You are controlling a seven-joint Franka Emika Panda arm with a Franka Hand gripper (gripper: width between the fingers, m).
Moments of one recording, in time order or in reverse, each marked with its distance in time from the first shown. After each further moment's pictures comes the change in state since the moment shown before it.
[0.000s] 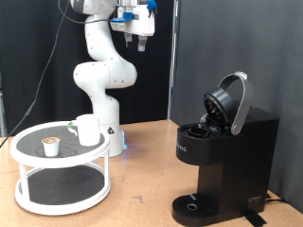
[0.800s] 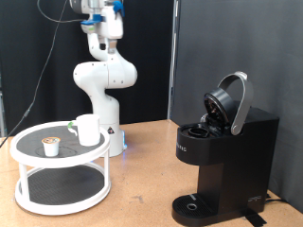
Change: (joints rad) arm -0.071 0.048 -0.169 0.017 -0.082 0.024 -0.164
